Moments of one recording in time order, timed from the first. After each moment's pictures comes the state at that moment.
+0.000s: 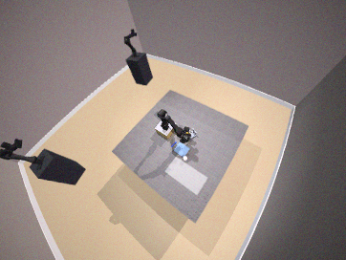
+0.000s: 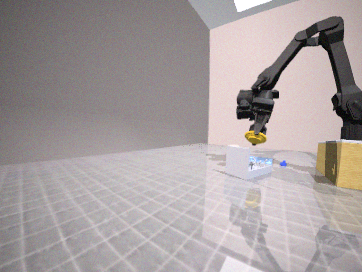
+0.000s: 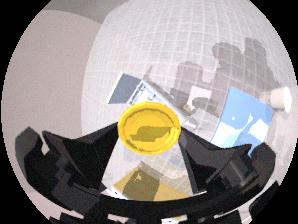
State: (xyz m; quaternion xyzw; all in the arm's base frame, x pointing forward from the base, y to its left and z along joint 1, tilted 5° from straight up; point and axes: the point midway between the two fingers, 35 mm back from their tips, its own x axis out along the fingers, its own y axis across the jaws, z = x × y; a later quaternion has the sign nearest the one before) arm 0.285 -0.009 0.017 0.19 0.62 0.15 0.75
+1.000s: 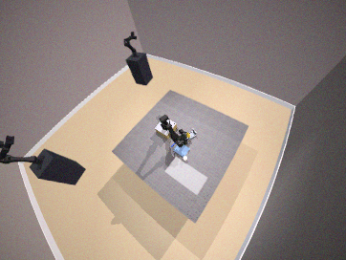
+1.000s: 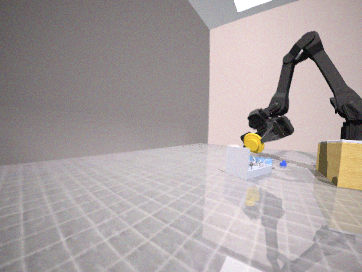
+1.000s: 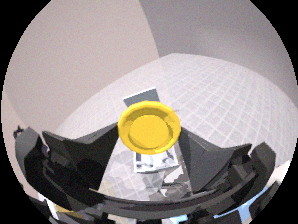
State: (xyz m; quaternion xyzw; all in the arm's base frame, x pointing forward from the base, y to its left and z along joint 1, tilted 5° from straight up) arm 0.281 -0.007 -0.013 0.06 0.30 0.40 0.86
